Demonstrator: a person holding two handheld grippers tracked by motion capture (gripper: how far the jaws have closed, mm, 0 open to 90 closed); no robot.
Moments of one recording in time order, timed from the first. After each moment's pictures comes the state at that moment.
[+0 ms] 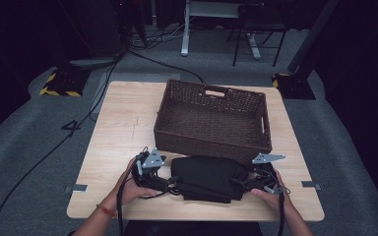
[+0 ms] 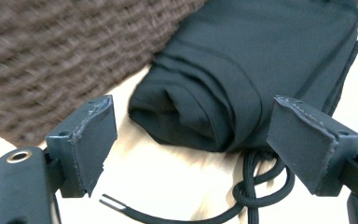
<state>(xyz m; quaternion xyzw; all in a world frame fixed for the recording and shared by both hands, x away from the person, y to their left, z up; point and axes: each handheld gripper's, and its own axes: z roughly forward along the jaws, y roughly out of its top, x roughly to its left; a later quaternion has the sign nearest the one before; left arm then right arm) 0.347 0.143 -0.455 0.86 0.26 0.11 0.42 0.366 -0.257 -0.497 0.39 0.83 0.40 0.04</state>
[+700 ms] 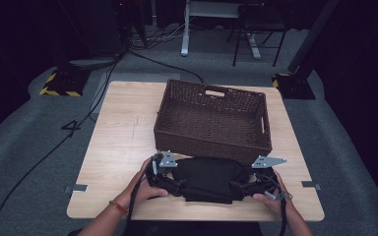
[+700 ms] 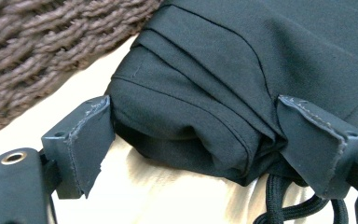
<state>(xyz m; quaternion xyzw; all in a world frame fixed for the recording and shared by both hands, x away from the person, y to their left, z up) 0.360 0.108 -0.490 0.89 0.27 0.08 0.37 0.349 -0.247 -0.482 0.36 0.84 0.41 0.07</state>
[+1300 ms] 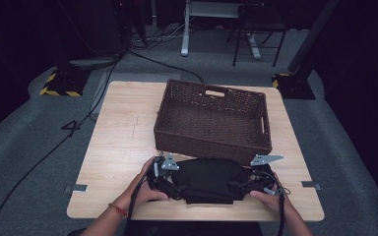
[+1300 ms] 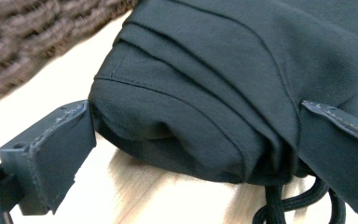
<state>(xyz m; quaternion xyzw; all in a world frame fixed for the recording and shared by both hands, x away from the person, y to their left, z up) 0.358 0.106 -0.493 0.89 0.27 0.04 0.36 0.362 -0.251 -0.495 0.36 0.84 0.42 0.00</state>
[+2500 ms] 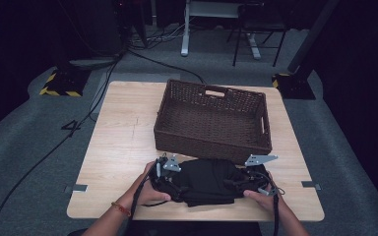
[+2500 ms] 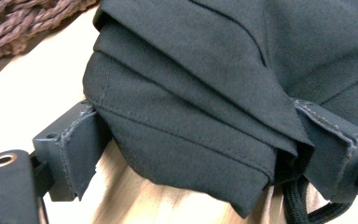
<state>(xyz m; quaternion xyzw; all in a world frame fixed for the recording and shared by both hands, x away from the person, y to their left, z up) 0.359 0.098 -0.497 0.91 0.23 0.03 0.35 0.361 -0.234 -0.495 0.34 0.84 0.43 0.01</state>
